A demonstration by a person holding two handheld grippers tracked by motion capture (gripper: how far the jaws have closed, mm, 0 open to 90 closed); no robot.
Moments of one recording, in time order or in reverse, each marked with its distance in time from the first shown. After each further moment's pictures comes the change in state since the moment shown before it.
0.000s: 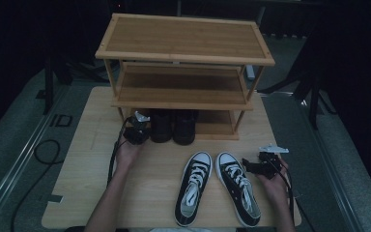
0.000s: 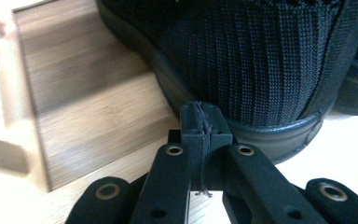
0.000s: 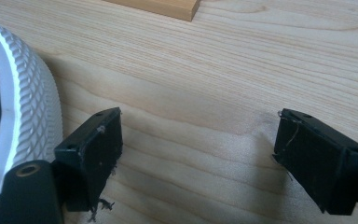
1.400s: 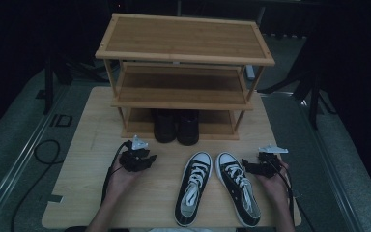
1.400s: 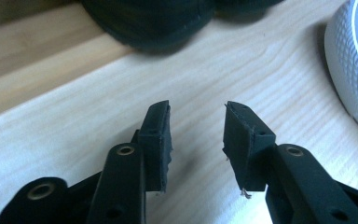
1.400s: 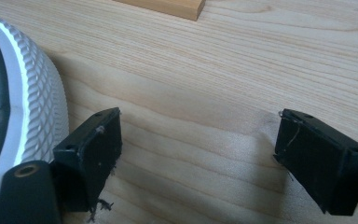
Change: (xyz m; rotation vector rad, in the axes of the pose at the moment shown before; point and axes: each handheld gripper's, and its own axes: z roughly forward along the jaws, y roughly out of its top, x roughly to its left) left arm -0.036 -0.067 -0.048 -0.009 -0.147 0.042; right arm 0.002 0.000 0.000 0.002 0.007 -0.009
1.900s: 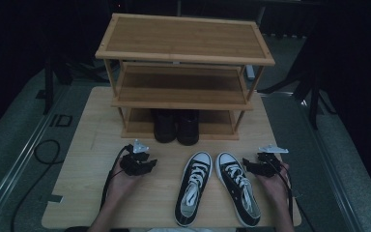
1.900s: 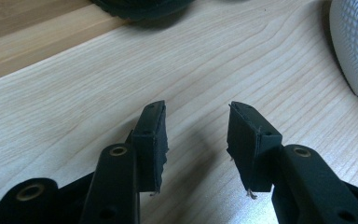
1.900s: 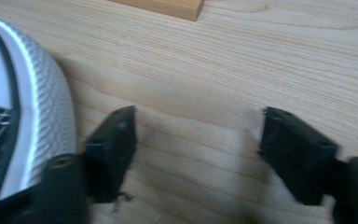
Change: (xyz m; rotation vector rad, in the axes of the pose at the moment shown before) left arm -0.003 -0.009 0.008 0.037 -0.007 0.001; right arm 0.004 0.002 -0.005 0.009 -0.007 0.008
